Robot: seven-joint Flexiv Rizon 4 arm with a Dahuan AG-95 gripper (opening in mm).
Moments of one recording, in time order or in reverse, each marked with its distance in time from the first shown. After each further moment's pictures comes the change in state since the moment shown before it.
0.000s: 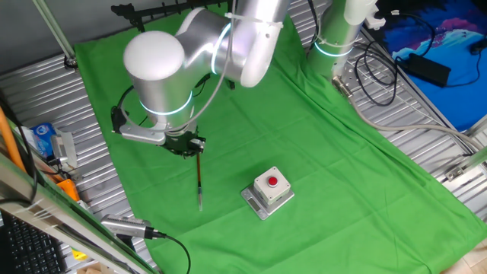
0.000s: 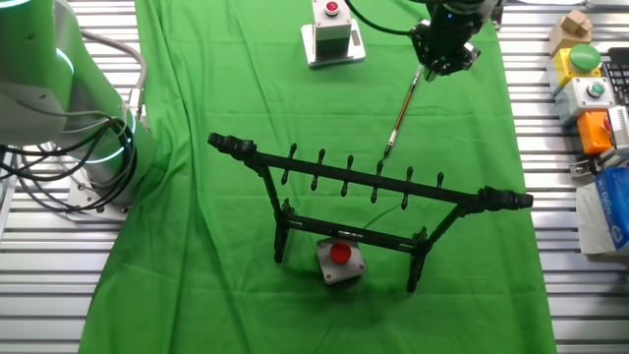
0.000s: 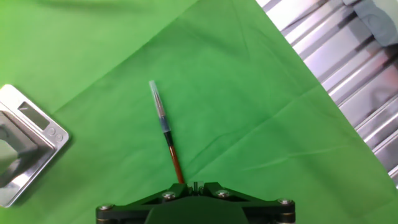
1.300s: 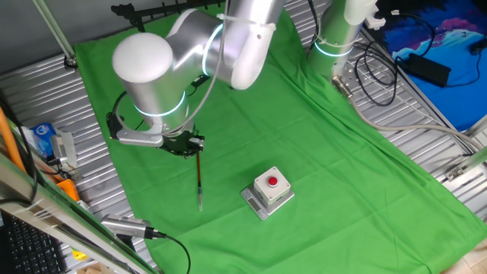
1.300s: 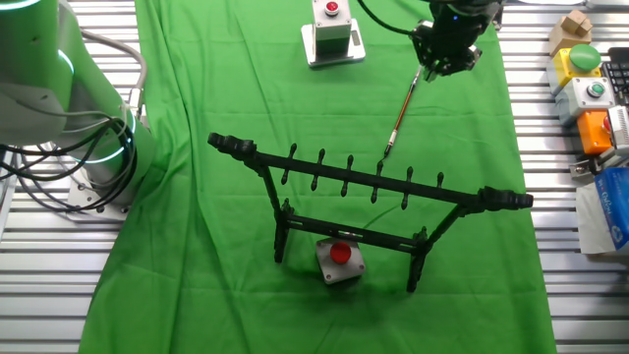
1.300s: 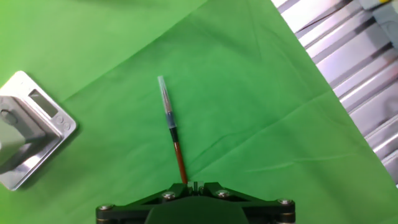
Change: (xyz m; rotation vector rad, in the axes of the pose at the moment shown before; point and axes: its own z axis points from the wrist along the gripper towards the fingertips) arm -0.001 0.001 0.004 -0.048 0.028 -0.095
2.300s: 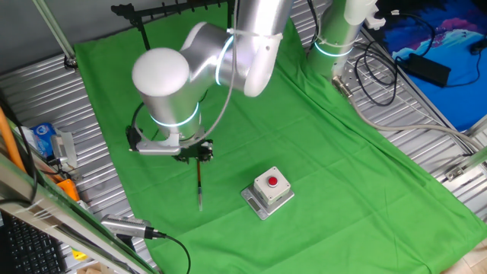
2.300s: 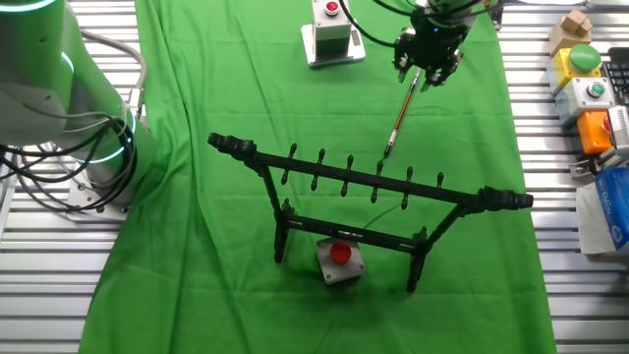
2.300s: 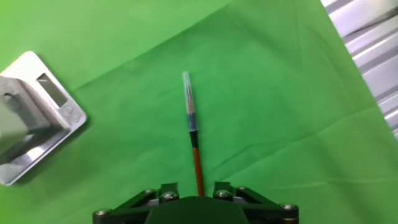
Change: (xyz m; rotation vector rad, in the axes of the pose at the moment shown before) arm -0.003 0.021 0.047 0.011 0.000 -0.056
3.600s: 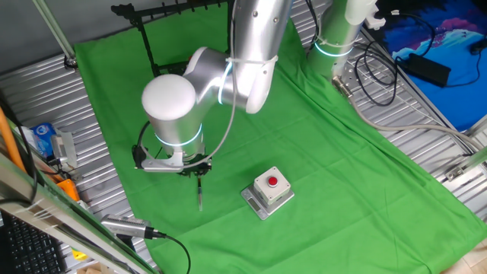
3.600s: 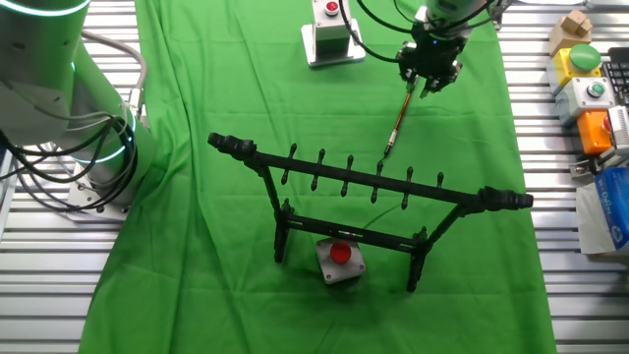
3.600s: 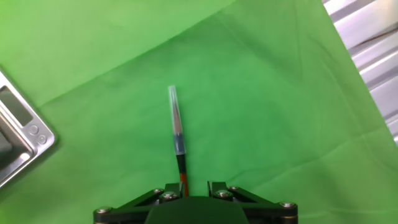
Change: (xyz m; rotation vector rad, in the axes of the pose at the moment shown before) arm -0.020 -0.010 0.036 0.031 -0.019 -0.014
